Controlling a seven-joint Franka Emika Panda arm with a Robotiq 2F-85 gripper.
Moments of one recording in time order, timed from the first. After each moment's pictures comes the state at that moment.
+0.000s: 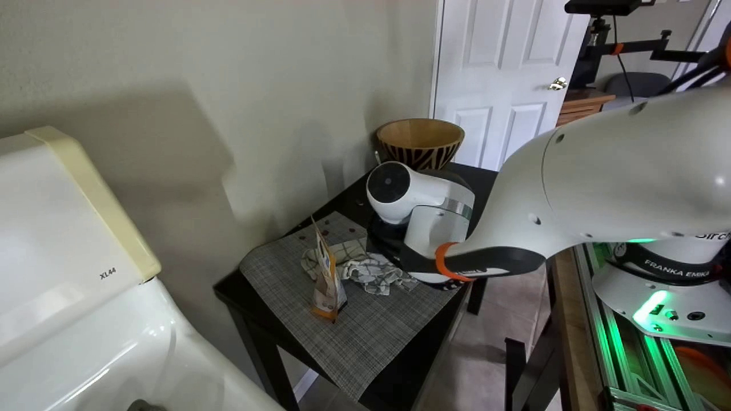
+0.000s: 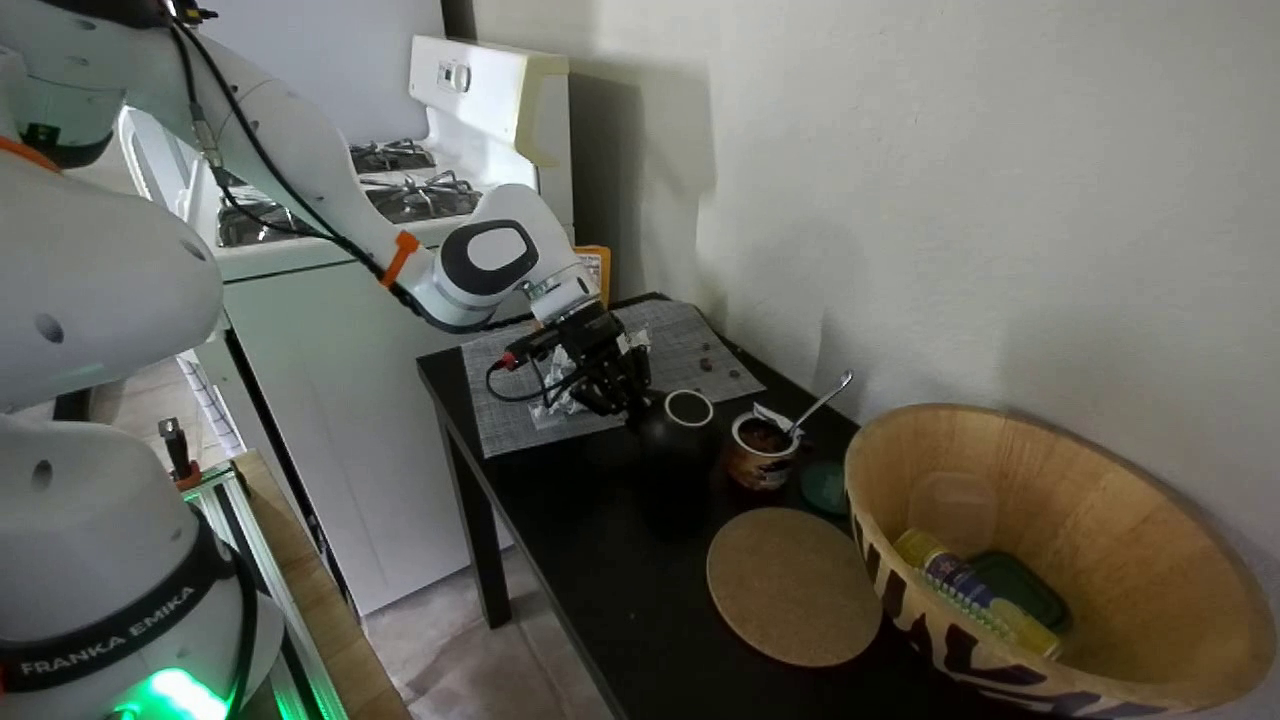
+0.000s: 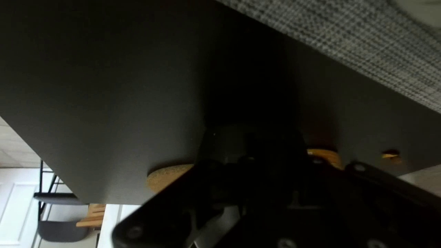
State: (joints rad) arm -1.65 -1.11 2.02 -2.40 0.55 2.64 1.45
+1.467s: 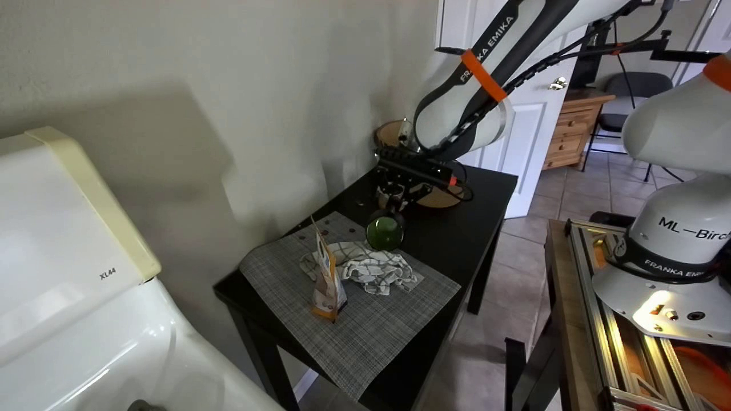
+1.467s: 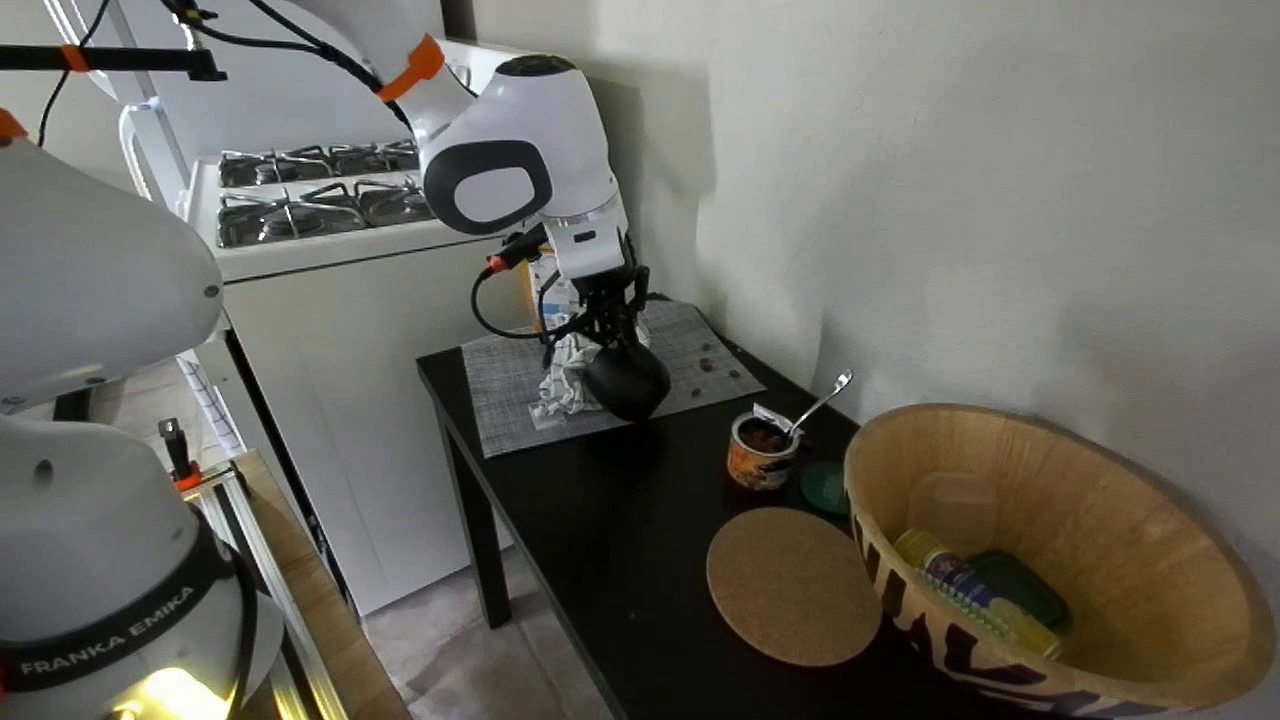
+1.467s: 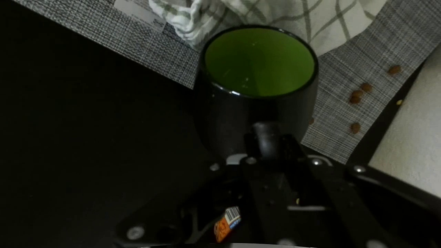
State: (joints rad) arm -1.63 -0.21 1.76 -2.61 0.63 2.92 0.99
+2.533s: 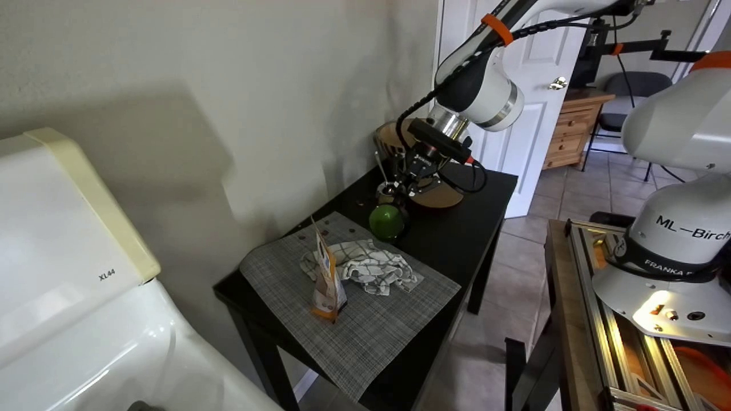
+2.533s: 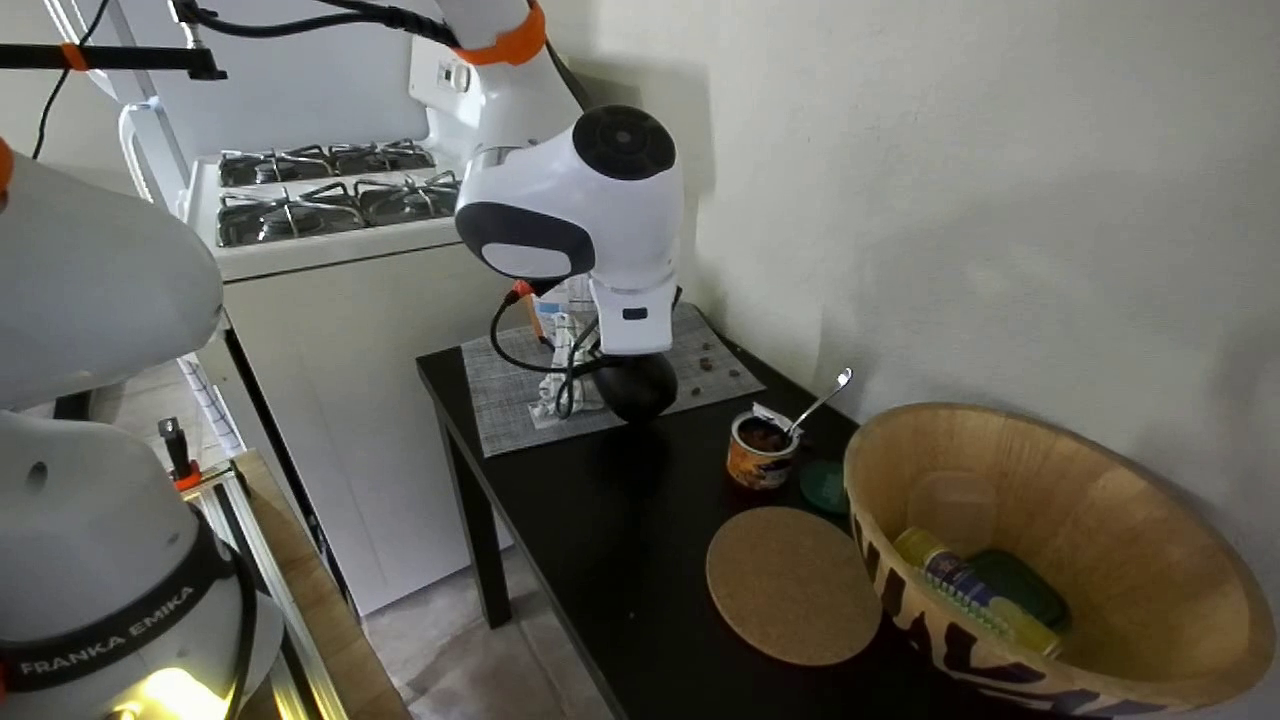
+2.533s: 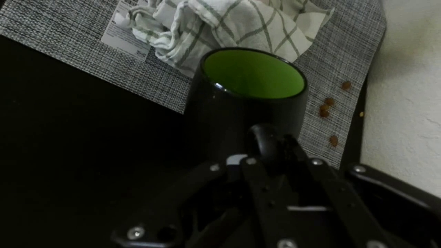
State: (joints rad) arm -1.71 0.36 1.56 -2.66 0.62 3.00 0.66
